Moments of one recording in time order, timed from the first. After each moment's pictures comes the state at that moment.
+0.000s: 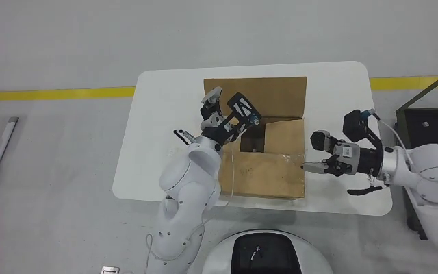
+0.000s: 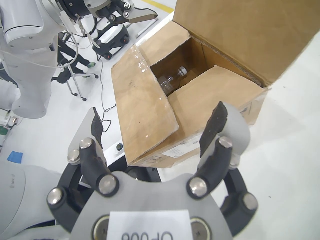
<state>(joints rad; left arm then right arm) 0.95 -1.54 -1.15 -1.92 2.09 -0.52 -0.69 -1.22 -1.02 1.60 -1.84 -0.16 -0.63 1.06</state>
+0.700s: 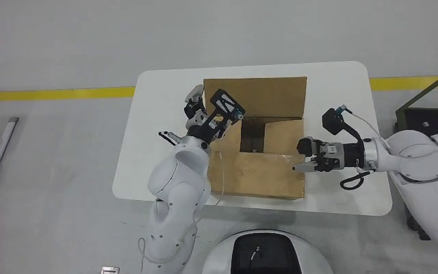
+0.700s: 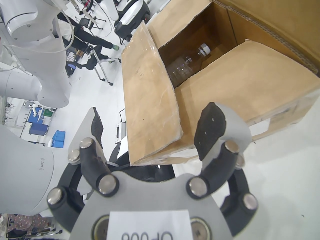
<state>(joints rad) 0.96 -1.53 -1.21 -1.96 2.12 -0.49 -0.70 -1.04 -1.00 1.43 -1.65 0.01 -0.60 1.22</state>
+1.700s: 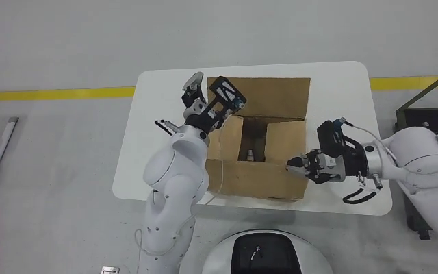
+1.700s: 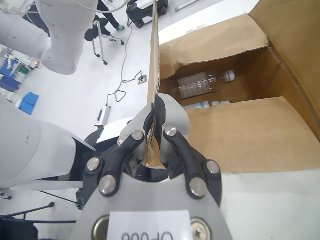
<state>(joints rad) 0.88 -1.53 -1.19 -1.94 2.10 -0.53 -0.73 -1.04 -0.84 1.35 -1.85 -0.10 -0.80 1.03</state>
